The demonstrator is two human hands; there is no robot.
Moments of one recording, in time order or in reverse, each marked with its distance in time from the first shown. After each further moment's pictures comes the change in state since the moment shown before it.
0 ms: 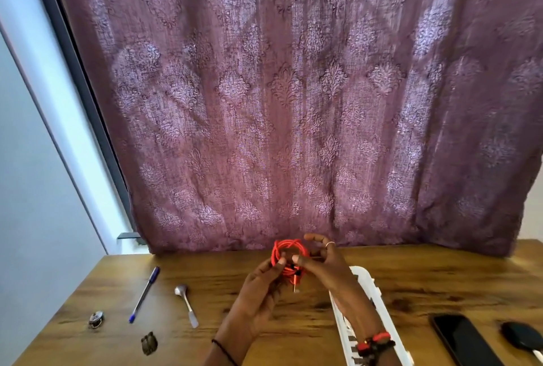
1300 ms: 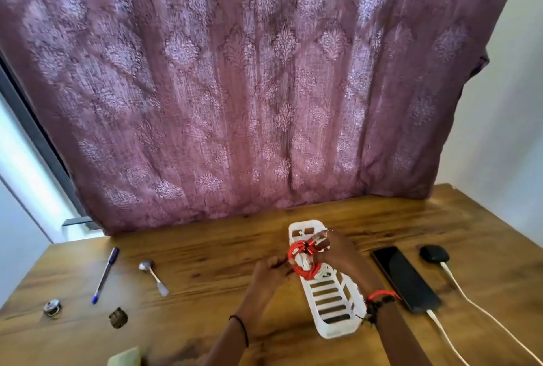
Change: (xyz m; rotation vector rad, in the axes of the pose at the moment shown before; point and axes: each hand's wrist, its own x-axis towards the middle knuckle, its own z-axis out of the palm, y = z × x) left_hand -0.007 -0.082 0.023 0.542 -0.046 -0.092; right_hand -0.045 0.018 -0.078 -0.669 0.021 0.160
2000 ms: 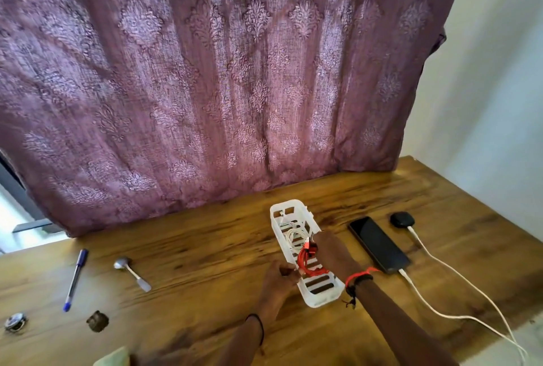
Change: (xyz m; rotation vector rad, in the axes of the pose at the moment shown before) left_hand 0.005 -0.076 0.028 0.262 -0.012 -0.162; right_hand -0.013 0.058 0.031 -0.425 0.090 0.178
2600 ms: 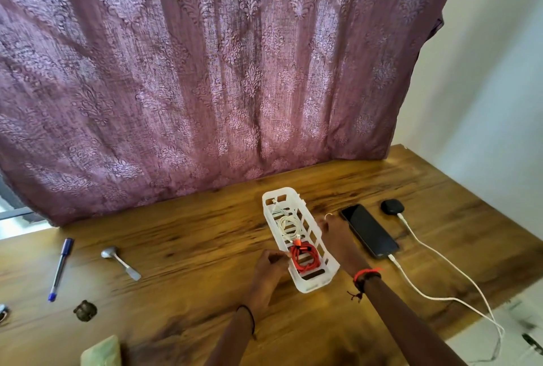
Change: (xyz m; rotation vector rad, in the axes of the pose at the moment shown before) left_hand 0.008 -0.013 -0.002 -0.163 -0.009 -0.076; right_hand 0.007 0.030 0.005 0.274 0.226 0.083
